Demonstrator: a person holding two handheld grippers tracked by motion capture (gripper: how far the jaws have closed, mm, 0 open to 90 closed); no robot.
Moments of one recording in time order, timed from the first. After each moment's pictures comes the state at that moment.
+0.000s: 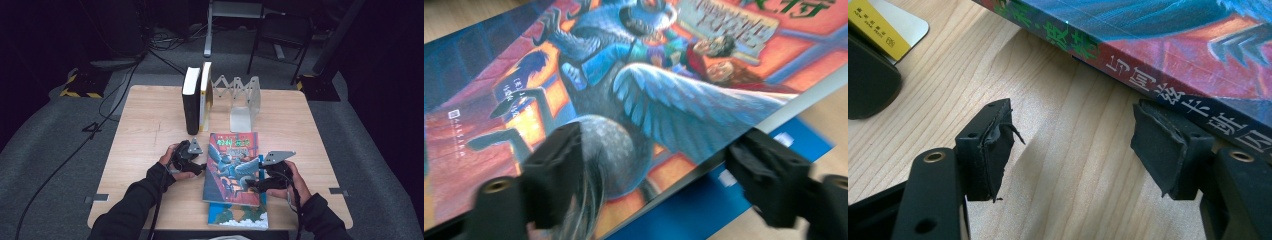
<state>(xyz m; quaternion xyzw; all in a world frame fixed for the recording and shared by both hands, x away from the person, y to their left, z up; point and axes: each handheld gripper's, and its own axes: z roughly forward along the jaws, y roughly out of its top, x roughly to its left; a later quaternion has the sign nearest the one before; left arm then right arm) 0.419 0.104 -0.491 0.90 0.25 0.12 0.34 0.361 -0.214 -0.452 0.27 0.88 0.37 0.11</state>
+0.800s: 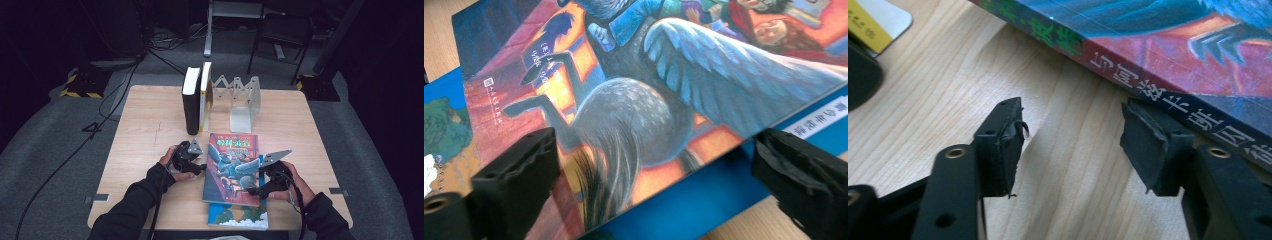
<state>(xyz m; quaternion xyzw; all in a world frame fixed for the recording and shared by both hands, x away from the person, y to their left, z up) 0.416 0.102 -0.490 0.91 0.24 0.10 0.33 0.363 -0.212 -0.456 0.28 0.90 0.32 0.01</state>
